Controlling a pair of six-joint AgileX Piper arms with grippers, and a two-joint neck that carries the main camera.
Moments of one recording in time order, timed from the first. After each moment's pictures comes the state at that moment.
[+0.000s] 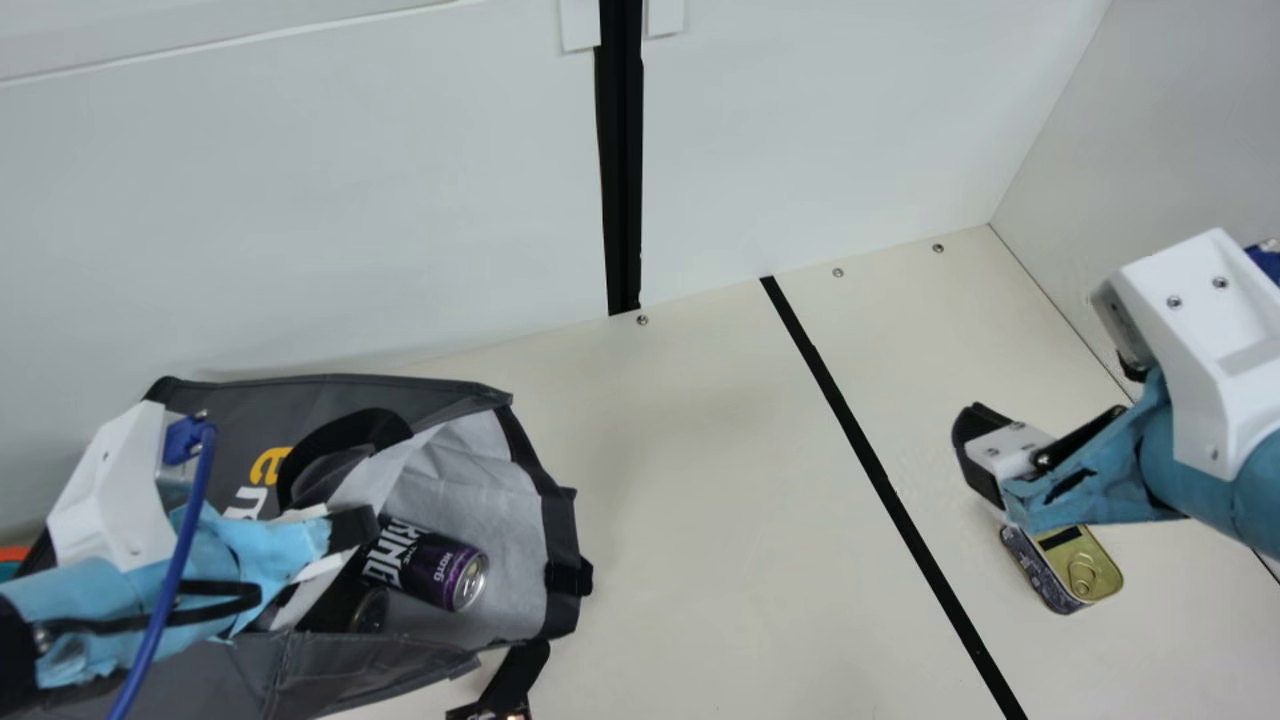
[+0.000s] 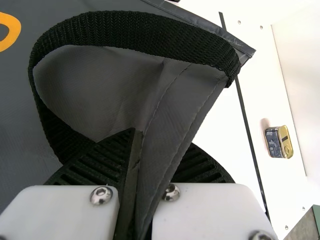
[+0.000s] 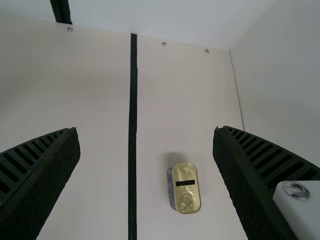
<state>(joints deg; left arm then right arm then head) -19.4 83.3 -74.8 -33.9 51.9 -0.6 -22.6 56.0 -80.5 4.5 69.9 -25.4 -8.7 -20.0</state>
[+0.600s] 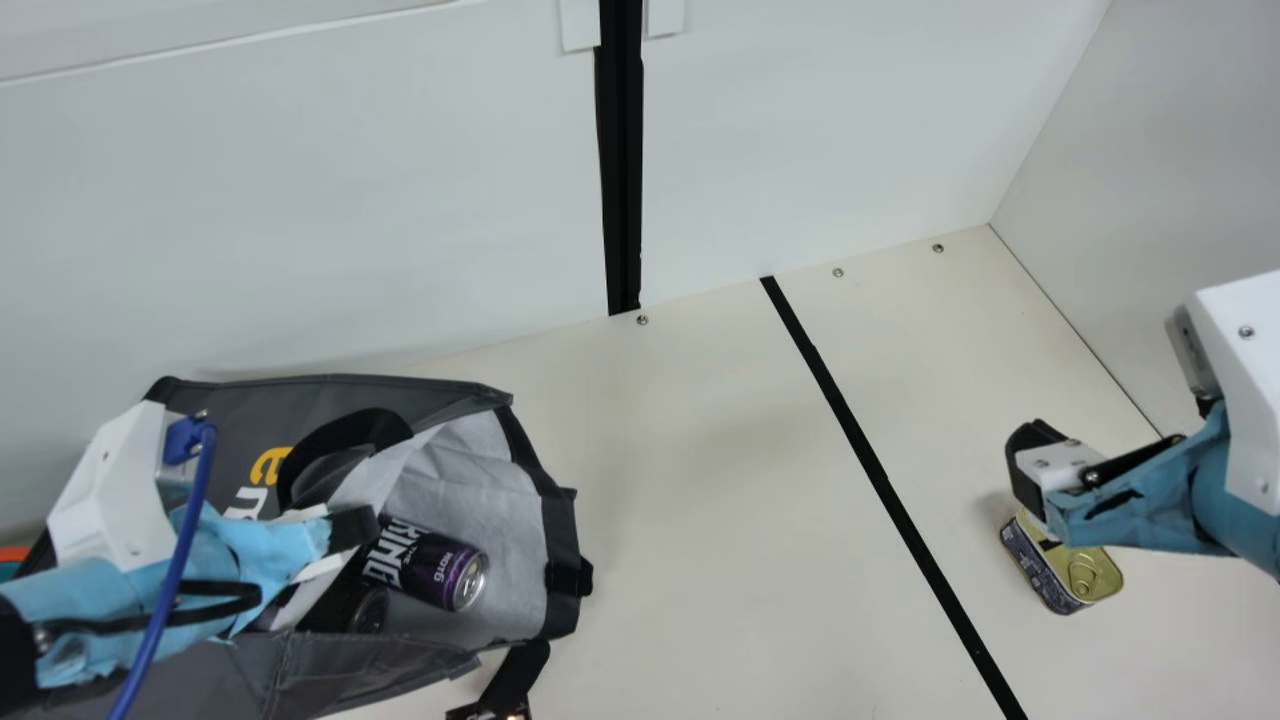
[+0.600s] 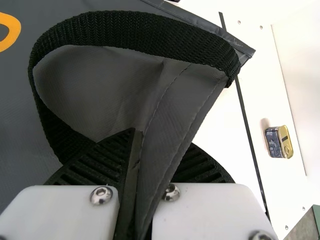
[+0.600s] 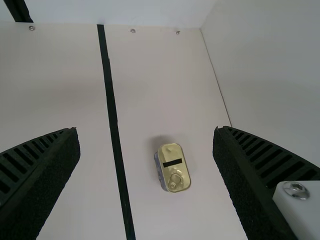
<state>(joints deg) -19.4 83.3 -74.8 -33.9 51.9 -0.6 -27.2 52.6 -77.7 1.1 69.9 -20.3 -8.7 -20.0</state>
